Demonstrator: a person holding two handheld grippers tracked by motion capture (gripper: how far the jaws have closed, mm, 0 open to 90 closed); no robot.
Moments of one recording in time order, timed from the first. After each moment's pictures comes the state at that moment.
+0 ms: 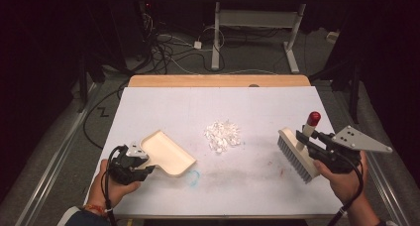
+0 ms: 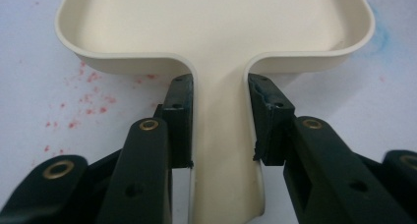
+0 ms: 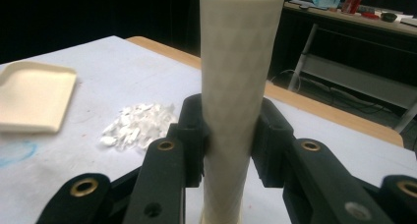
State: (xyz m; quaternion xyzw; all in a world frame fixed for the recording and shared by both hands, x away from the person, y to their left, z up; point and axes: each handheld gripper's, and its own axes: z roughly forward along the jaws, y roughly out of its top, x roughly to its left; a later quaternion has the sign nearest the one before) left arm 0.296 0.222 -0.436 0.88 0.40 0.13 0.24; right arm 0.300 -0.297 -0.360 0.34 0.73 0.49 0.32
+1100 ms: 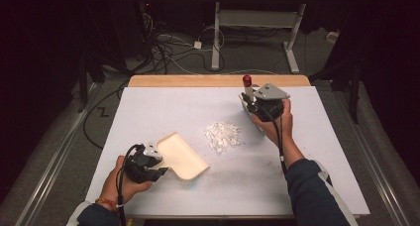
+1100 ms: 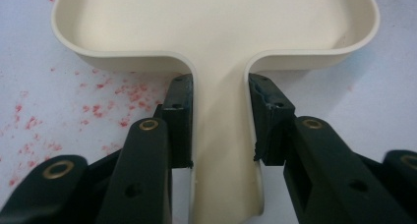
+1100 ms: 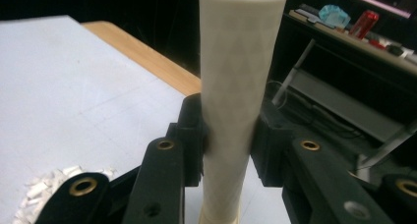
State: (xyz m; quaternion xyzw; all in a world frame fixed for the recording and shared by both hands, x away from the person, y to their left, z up) left arm 0.312 0.191 -0.443 0.90 0.35 0.10 0.23; right arm 0.445 -0.167 -0.380 0.30 0.76 0.43 0.38
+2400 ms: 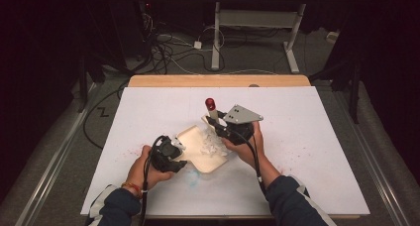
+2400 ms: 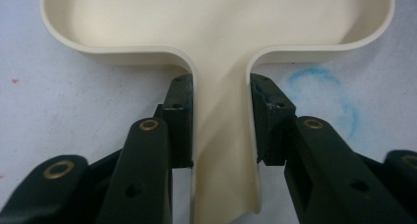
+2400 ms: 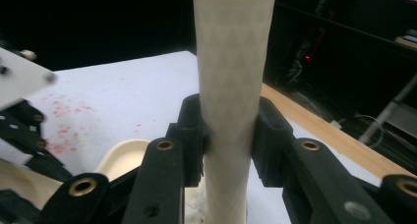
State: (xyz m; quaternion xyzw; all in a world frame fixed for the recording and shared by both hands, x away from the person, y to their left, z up) left arm 0.350 0.137 -0.452 0.92 0.32 0.09 0.22; right arm 0.393 -0.095 -0.401 0.21 0.78 0.52 0.28
